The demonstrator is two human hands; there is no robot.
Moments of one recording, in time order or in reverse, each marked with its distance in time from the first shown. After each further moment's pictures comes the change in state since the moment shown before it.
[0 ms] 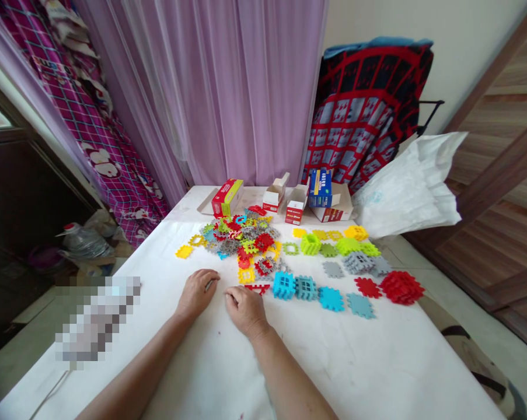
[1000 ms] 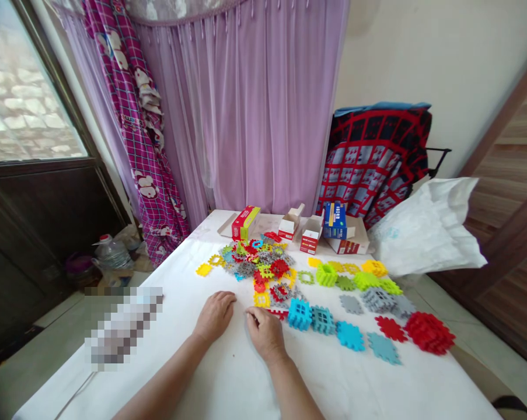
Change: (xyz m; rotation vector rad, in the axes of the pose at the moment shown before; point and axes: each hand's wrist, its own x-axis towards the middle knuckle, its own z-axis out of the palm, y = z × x) left_hand -0.012 0.019 -0.007 0.070 -0.046 -0.040; right_hand -0.001 0.017 0.004 0.014 0.116 -0.055
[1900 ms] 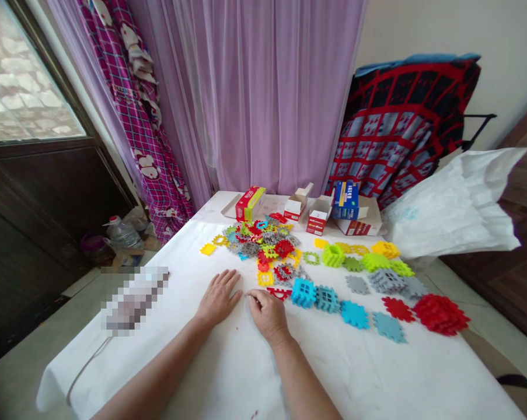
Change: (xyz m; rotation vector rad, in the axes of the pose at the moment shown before) left_hand -0.017 0.006 0.004 0.168 -0.083 -0.041; right_hand -0.009 -0.007 -0.007 0.074 -0.015 -0.024
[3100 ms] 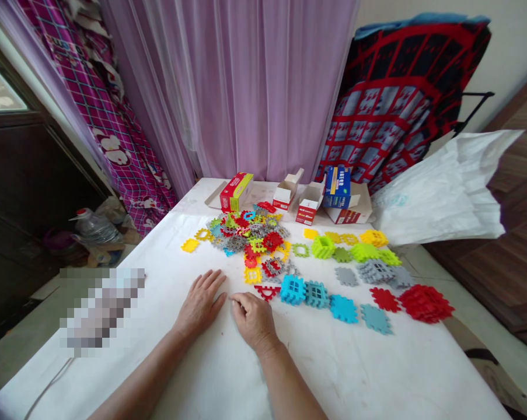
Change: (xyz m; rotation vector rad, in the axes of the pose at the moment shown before) left_hand -0.005 -0.005 0.006 -0.040 0.028 0.025; right_hand -0.002 -0.012 -0.004 0.002 -0.076 0.049
